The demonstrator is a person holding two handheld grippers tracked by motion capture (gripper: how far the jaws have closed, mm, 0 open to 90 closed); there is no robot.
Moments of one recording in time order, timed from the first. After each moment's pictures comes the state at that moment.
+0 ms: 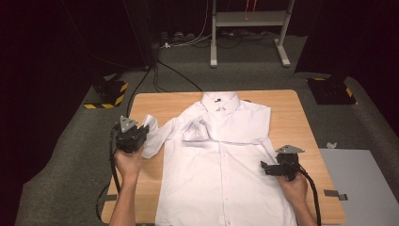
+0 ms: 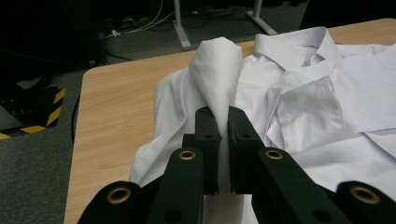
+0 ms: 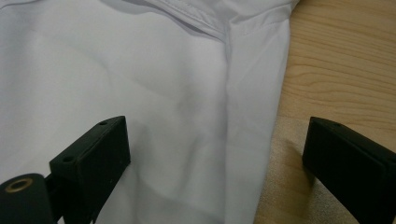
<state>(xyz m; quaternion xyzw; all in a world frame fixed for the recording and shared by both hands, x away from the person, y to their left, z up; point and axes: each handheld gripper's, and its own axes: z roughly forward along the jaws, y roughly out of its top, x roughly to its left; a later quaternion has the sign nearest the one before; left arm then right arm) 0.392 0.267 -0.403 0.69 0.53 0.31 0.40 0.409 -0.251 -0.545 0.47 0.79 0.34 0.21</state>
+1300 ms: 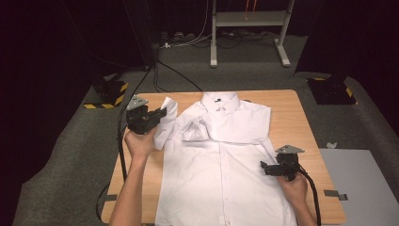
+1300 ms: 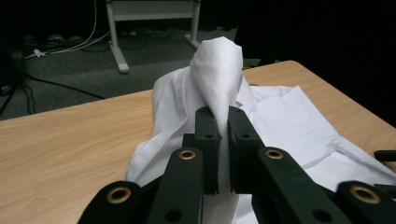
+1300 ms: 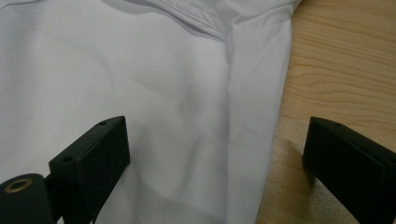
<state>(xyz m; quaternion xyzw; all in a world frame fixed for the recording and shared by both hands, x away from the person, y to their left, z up) 0.425 0.230 -0.352 0.70 0.47 0.23 0.49 0.409 -0.250 -0.545 0.47 0.79 0.34 0.21</state>
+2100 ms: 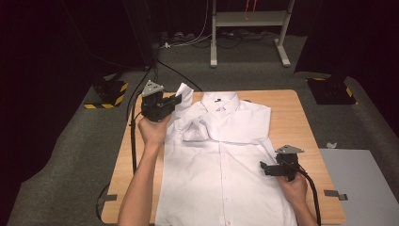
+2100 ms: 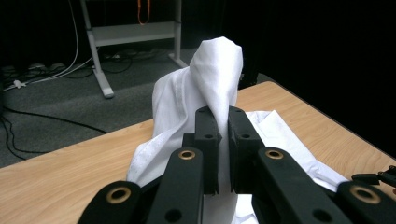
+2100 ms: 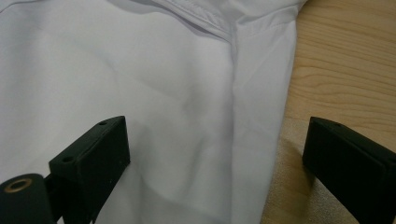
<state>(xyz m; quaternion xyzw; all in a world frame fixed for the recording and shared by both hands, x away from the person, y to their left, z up) 0.444 0.187 -0.320 0.71 0.42 0.24 0.51 0.408 -0.249 -0.545 0.46 0.79 0.34 0.20</state>
